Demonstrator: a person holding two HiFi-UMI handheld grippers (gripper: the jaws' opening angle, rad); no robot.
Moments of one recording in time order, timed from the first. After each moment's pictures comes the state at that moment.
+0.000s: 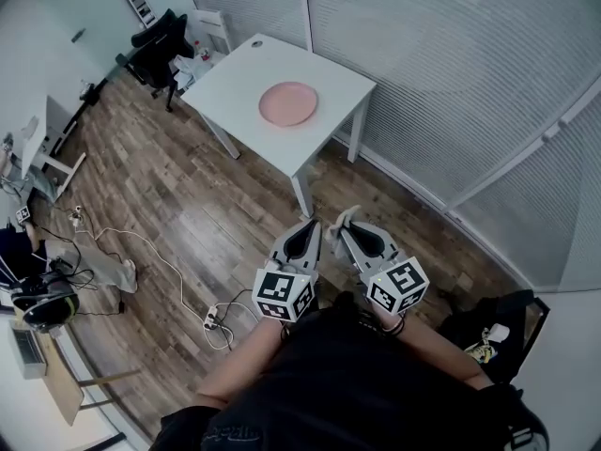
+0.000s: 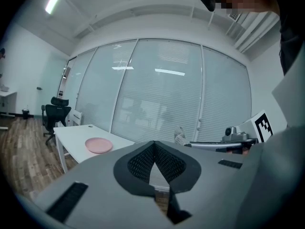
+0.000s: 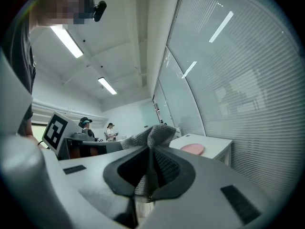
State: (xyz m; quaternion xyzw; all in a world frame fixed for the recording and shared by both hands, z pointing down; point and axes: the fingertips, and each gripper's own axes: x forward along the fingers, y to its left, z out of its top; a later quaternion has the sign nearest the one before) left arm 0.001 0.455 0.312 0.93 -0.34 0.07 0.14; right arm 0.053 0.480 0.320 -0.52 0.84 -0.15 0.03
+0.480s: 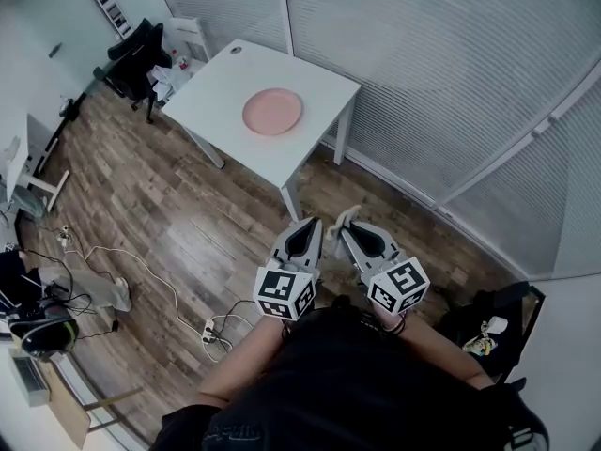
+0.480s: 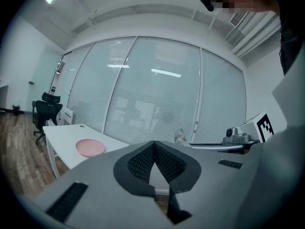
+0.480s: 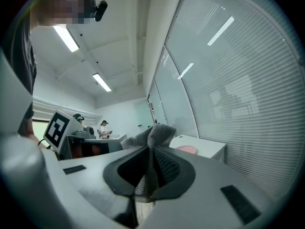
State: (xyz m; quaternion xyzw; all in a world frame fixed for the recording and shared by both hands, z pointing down) left arm 0.026 0.415 0.313 0.94 -0.29 0.06 0.14; right arm 0.072 0.447 0.321 -0.55 0.82 -0.15 0.02
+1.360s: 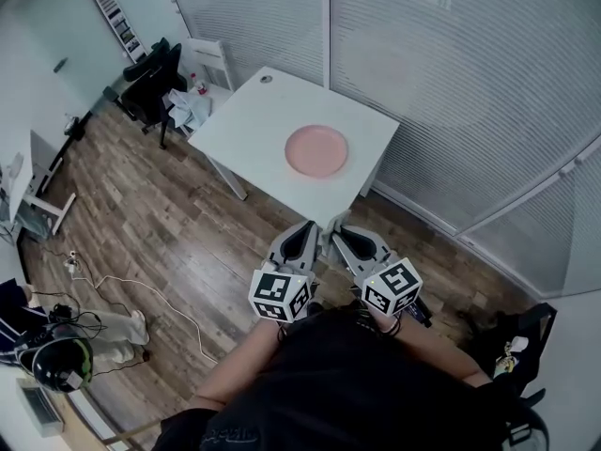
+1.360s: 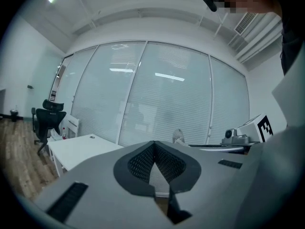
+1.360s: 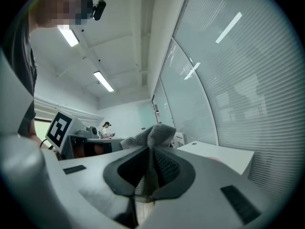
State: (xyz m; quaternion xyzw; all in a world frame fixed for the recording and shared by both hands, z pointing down) left arm -0.096 0.236 0.291 0.95 -0.29 0.05 0.13; right arm -0.058 0.265 0.300 -0.54 0.83 -0.13 0.03
